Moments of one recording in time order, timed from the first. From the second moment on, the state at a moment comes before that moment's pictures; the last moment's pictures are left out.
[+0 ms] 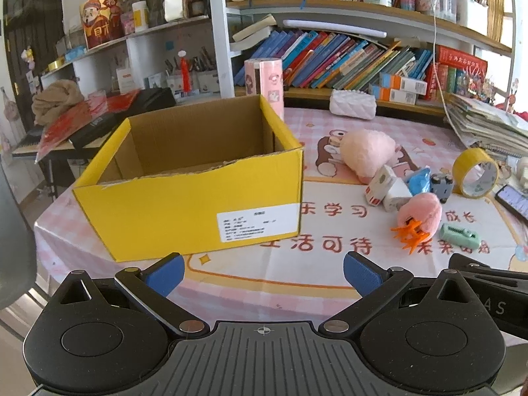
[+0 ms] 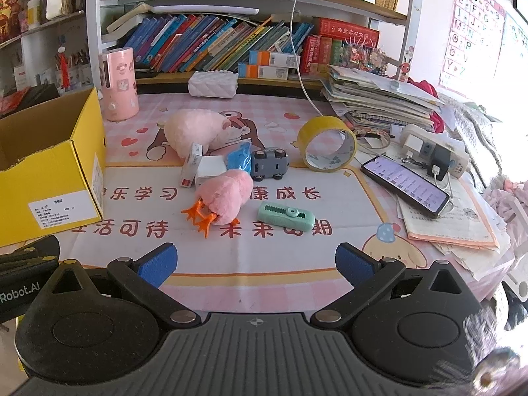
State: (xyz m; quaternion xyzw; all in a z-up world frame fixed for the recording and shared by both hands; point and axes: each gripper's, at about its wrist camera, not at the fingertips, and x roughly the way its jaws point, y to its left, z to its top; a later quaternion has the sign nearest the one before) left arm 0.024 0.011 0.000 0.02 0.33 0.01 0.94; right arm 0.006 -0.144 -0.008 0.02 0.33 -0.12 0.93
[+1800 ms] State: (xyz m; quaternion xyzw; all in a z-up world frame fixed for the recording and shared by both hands) left arm 0.092 -0.105 -0.018 0.02 0.38 0.02 0.93; right arm 0.124 -0.264 -0.055 0.02 0.40 0.03 0.92
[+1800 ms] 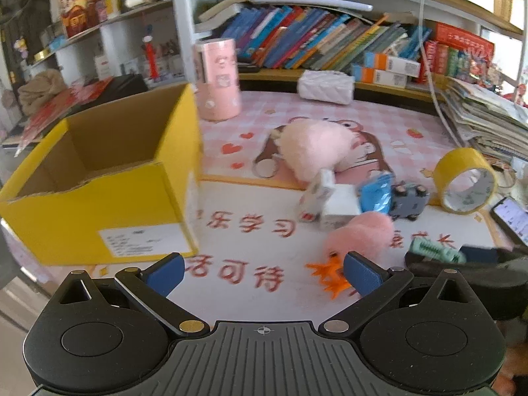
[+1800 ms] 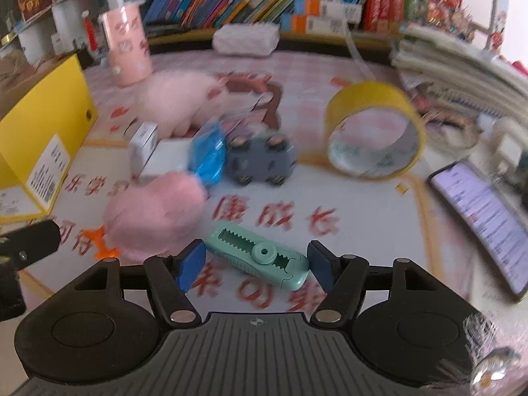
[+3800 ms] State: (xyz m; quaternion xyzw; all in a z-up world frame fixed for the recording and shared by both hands) left arm 0.023 0.061 -0.014 -0.08 0.39 0.04 0.92; right arm 0.054 -0.118 -0.015 -0.02 0.38 0.10 0.92
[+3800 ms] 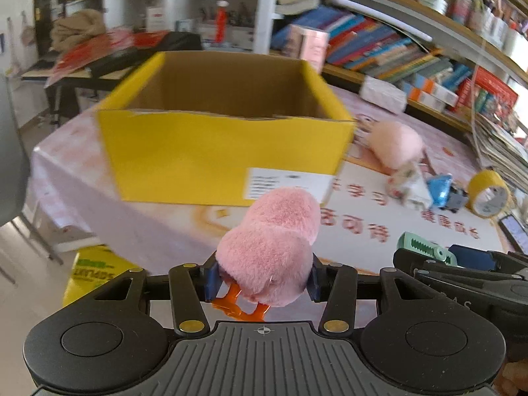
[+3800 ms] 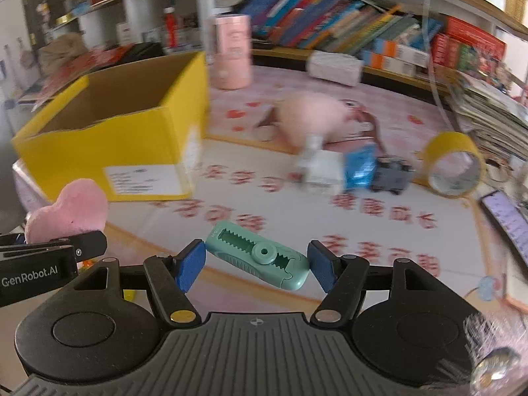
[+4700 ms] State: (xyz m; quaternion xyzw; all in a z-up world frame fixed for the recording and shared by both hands) left arm -0.040 0.144 0.003 -0.08 0.35 0.04 0.93; right arm -0.010 -0.018 -0.003 -0.01 0.35 0.12 0.93
